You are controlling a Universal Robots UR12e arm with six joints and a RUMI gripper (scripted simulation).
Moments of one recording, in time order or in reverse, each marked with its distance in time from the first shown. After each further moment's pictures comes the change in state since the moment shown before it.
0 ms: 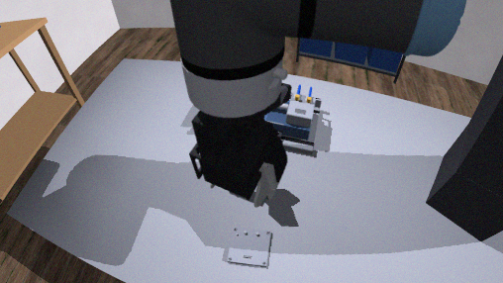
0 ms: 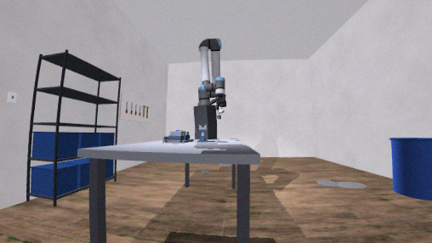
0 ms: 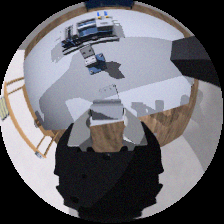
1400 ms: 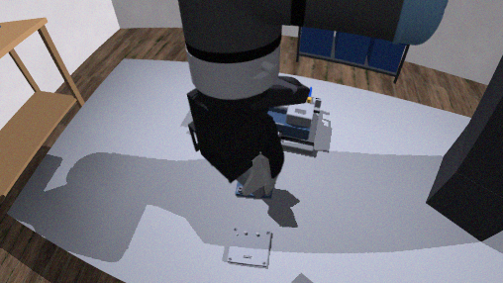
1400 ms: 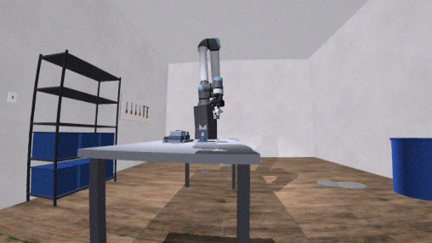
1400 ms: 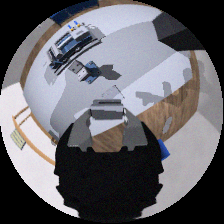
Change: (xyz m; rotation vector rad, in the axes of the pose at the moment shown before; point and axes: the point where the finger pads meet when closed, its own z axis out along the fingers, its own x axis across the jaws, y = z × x) arm -0.005 -0.019 0.000 0.000 0.001 0.353
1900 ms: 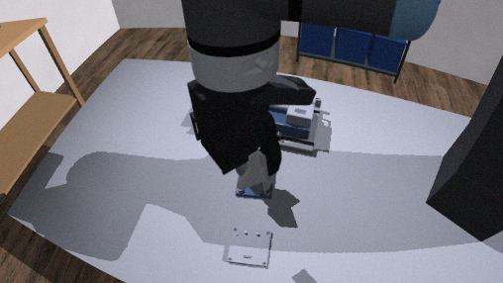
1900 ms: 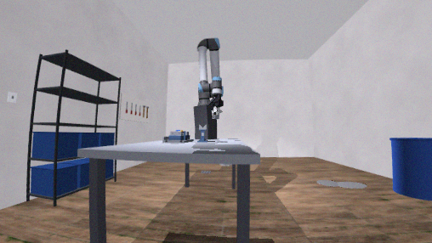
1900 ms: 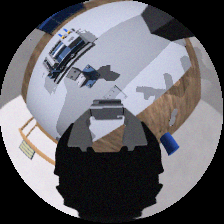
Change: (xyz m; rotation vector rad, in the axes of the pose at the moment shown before) arm -0.004 -0.007 0.000 0.000 0.000 0.150
